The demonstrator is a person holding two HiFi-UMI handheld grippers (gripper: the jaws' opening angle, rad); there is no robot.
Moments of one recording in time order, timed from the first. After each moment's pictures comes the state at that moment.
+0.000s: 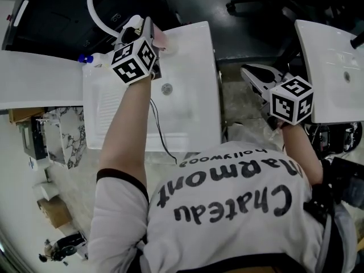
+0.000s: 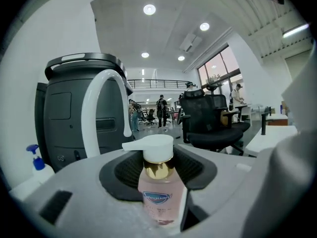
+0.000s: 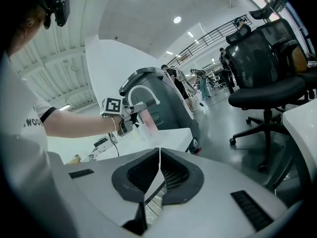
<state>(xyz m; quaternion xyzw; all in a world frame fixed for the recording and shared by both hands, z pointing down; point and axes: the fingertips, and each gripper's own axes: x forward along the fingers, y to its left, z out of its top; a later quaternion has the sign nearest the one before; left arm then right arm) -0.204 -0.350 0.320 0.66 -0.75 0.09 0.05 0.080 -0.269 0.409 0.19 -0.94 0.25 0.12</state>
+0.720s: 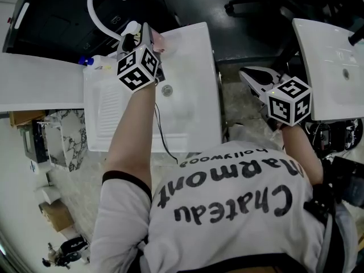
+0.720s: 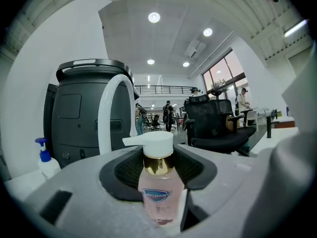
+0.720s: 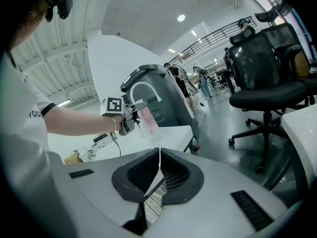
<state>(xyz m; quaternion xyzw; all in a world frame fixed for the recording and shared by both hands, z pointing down) -0.210 -0.334 0.325 0.63 -0.77 0.06 0.03 0.080 -0.258 0.414 0.19 -0.94 0.24 0.14</state>
